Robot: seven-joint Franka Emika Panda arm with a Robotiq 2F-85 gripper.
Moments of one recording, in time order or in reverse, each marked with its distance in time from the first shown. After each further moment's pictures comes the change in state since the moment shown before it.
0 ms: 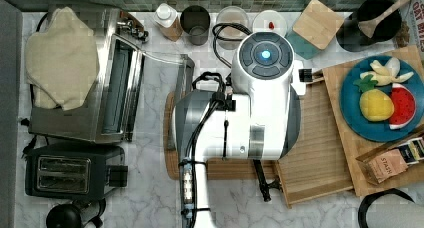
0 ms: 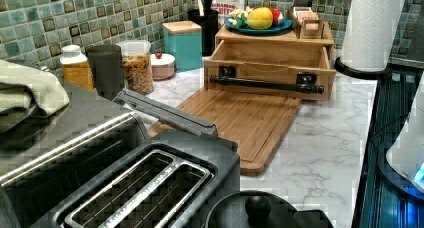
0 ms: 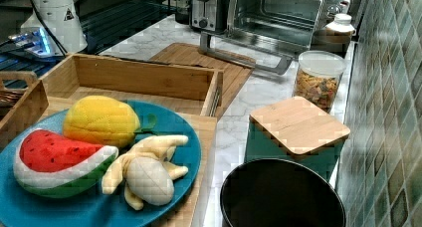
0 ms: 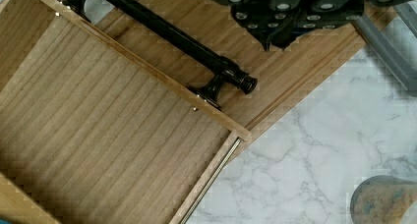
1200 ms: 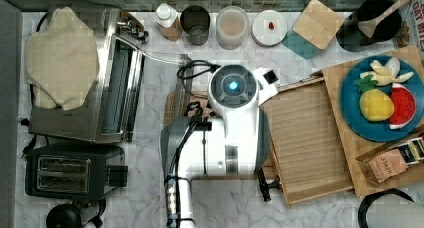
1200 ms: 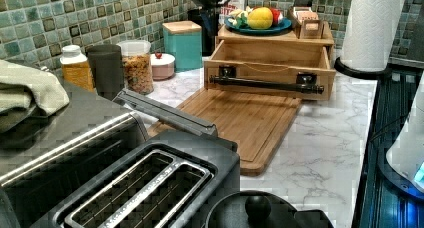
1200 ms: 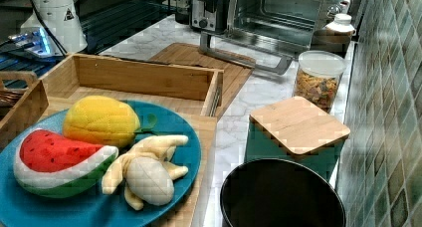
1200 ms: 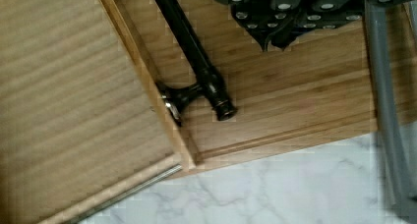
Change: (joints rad) arm 0.019 -0.069 0.055 -0.260 -0.013 0.202 -0.414
